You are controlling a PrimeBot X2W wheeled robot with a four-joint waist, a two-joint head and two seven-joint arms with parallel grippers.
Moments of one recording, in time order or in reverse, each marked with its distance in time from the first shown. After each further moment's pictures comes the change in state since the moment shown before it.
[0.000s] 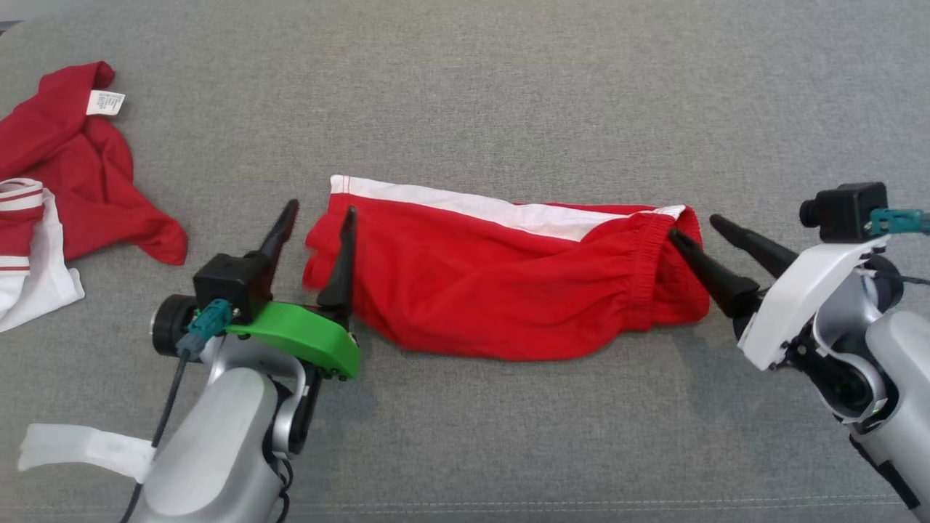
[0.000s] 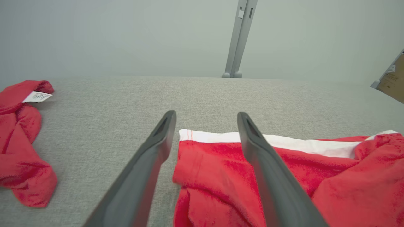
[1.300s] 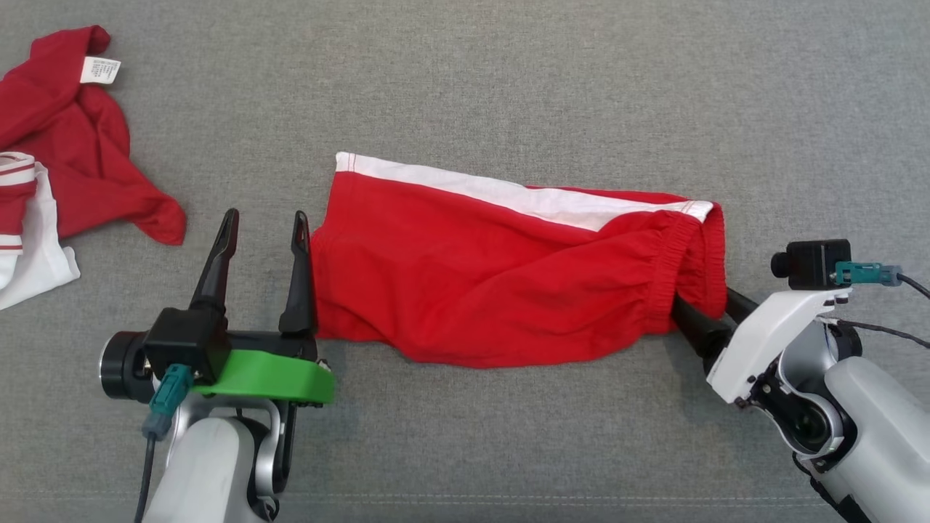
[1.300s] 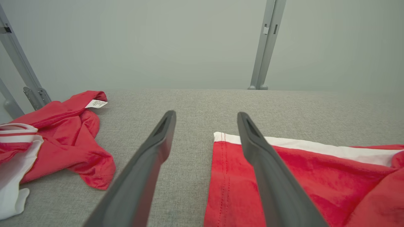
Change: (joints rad) left arm 0.208 -0.079 0.289 -0.262 0.293 0.000 0.000; right arm 0.080 0.090 0.032 0.076 0.035 -0.057 -0.046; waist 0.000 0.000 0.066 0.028
